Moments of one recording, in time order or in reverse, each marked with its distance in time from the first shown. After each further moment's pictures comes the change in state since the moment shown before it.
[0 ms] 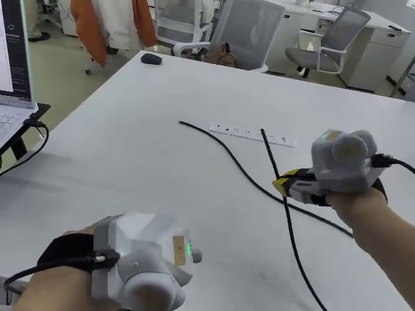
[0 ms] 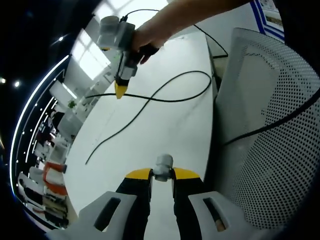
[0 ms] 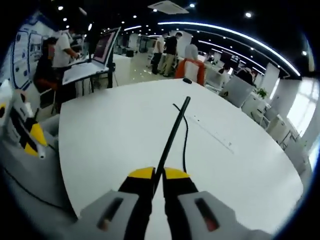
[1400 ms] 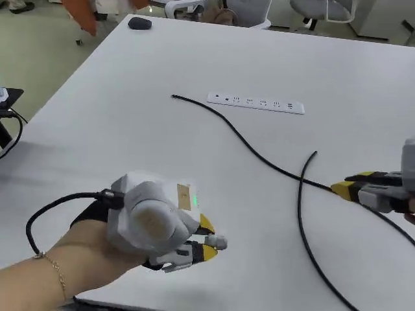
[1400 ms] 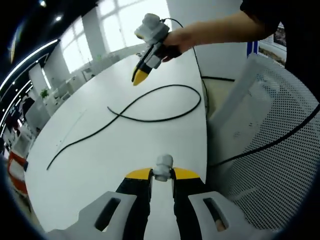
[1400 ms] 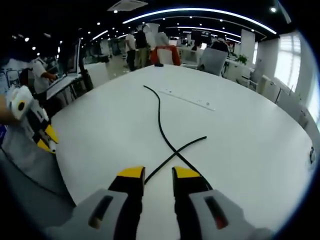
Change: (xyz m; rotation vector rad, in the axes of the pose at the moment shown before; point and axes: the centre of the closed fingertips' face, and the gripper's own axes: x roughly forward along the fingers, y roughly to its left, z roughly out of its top) left arm 0.085 0.012 0.010 -0.159 -0.114 -0.340; right arm -0.069 -0.025 -0.084 0.209 0.037 -0.044
